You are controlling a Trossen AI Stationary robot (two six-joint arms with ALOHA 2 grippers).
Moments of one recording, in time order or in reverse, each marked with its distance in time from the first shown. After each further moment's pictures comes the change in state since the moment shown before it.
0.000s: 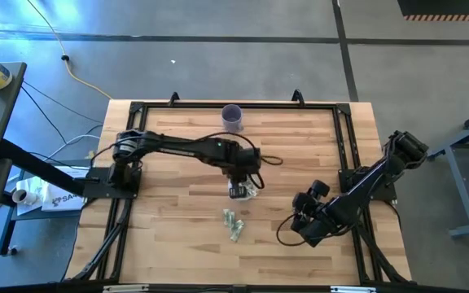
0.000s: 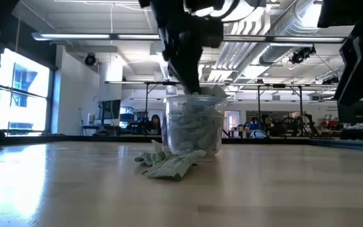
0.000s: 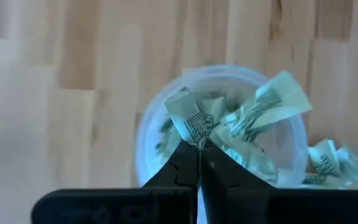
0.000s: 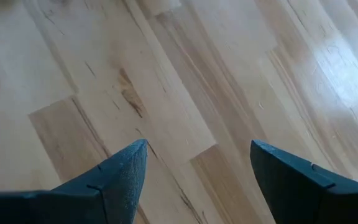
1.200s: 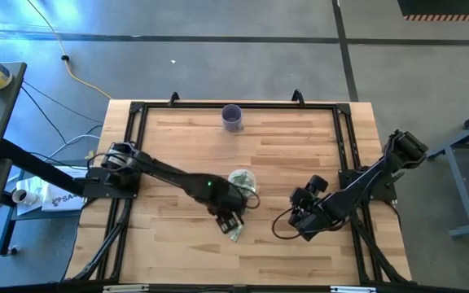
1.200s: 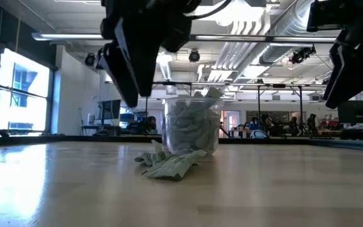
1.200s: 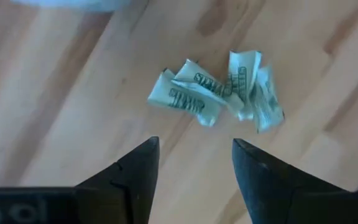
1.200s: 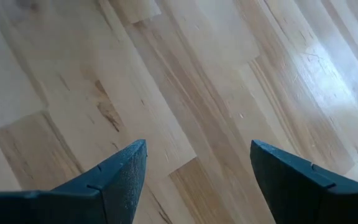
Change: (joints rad) left arm -0.267 -0.051 -0.146 -0.072 0.018 -0.769; right arm -0.063 0.001 0.000 -0.016 0.013 -0.058
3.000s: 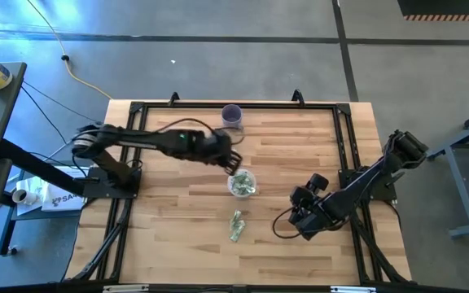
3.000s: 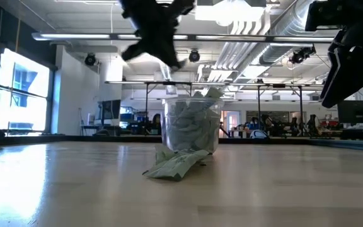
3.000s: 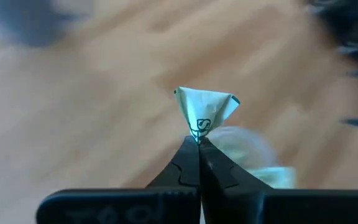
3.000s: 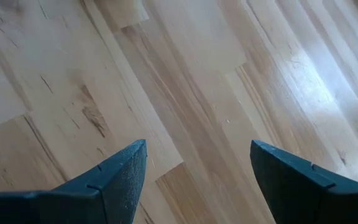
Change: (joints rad) left arm 0.289 -0.331 -0.223 0.303 -0.270 0.023; right arm -0.007 0.000 0.001 -0.029 0.033 -0.007
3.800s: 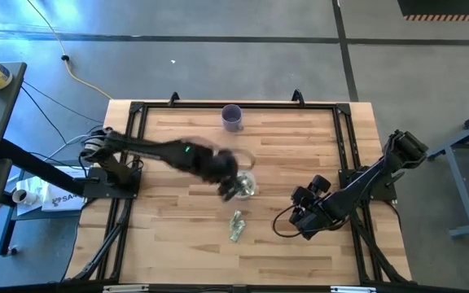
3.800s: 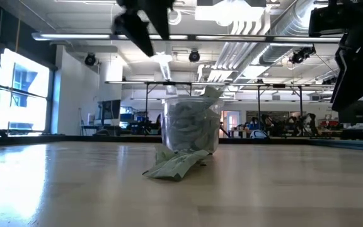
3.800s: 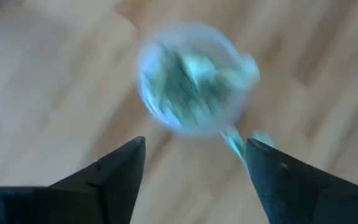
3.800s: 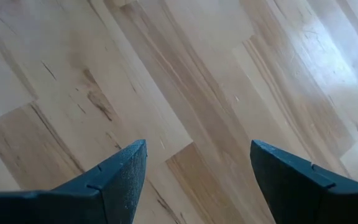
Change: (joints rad) left arm -0.162 0.105 0.234 -0.334 0.083 0.113; right arm 0.002 0.000 0.000 -0.010 -0.083 0.074
